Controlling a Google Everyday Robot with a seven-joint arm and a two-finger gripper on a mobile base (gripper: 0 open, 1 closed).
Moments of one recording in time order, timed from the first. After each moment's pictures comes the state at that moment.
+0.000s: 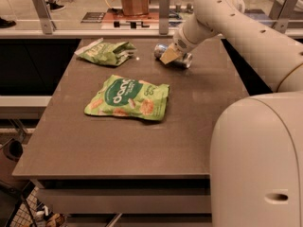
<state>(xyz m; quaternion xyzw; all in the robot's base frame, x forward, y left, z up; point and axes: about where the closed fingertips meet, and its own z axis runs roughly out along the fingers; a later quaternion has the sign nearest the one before) 0.798 -0.078 0.826 -0.45 0.82 0.06 0.33</state>
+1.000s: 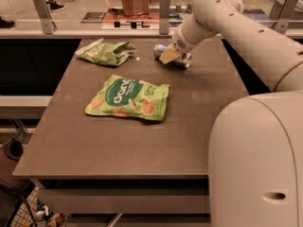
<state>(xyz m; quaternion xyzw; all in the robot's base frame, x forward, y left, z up) 0.798 -0.076 0.828 -0.45 0.82 0.06 0.33</state>
